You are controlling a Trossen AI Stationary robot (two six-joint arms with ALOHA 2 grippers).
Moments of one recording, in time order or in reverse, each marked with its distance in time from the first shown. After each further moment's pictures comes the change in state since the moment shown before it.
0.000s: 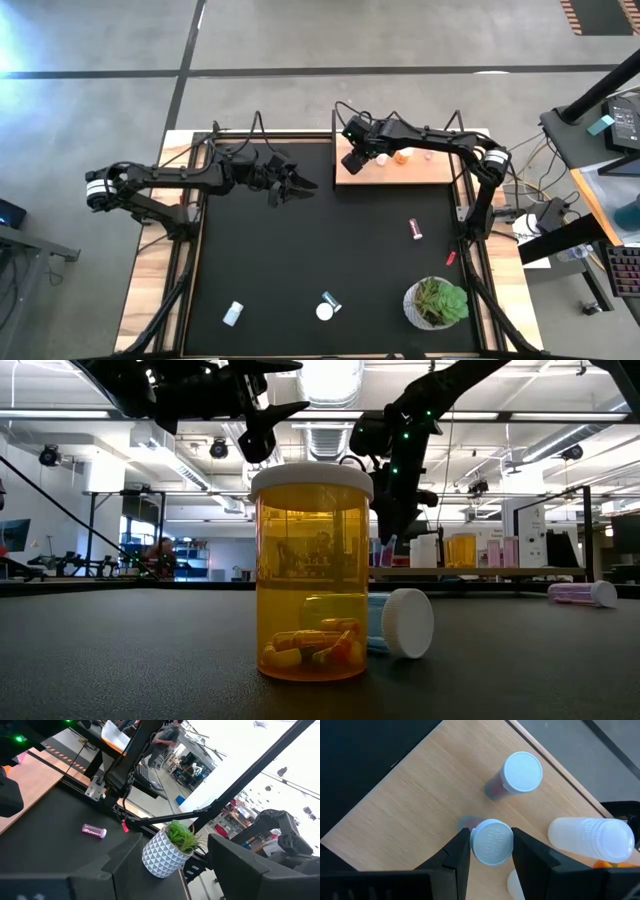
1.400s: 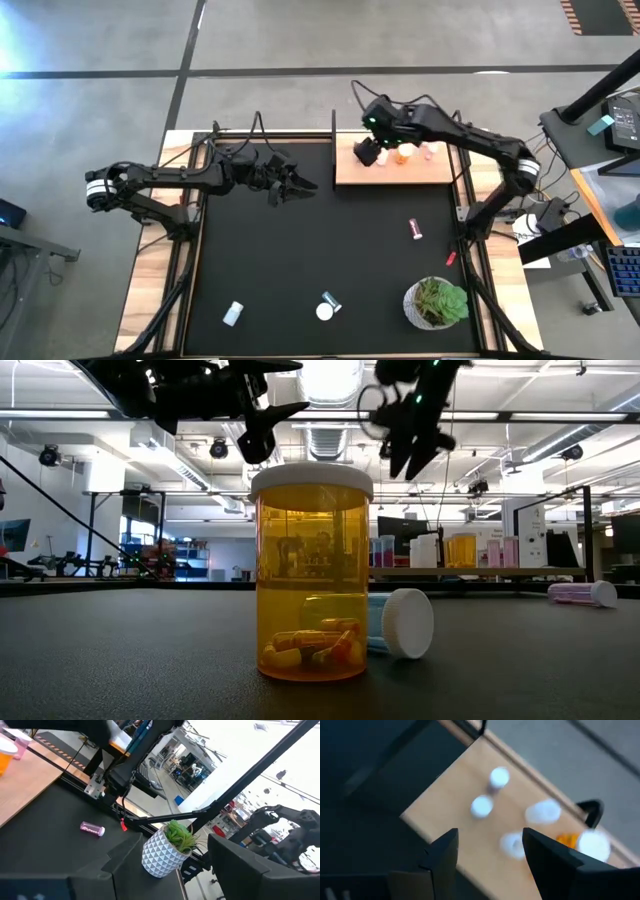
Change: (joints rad) left arm -0.001 0.000 -0.001 -0.001 0.000 -0.026; right arm 0.042 -0.244 0.131 -0.262 -0.061 0.036
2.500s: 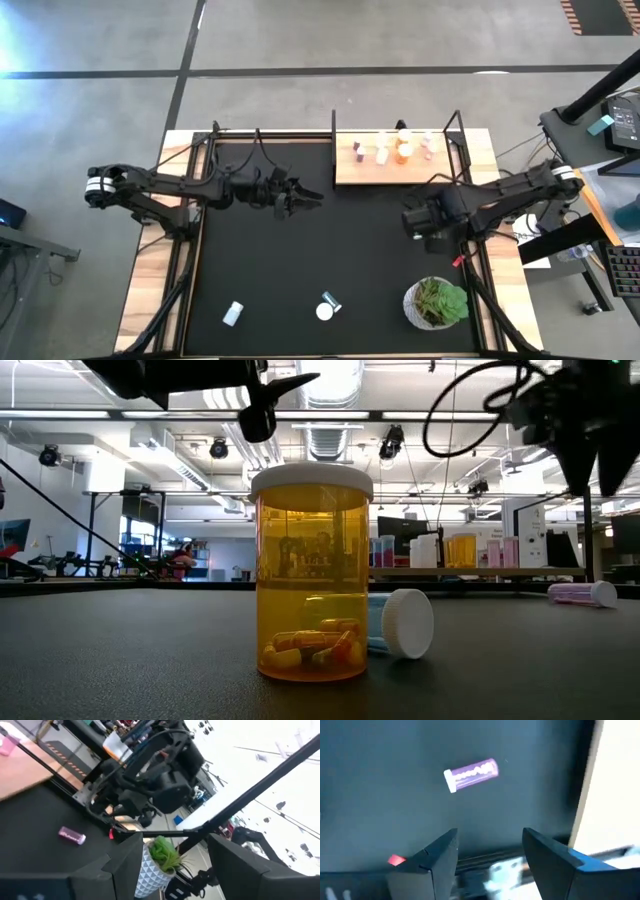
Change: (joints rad) left arm -0.221 0.000 0.027 0.040 -0.320 -0.131; right arm 0.678 -0.341 -0.564 -0.380 -0.043 -0.044
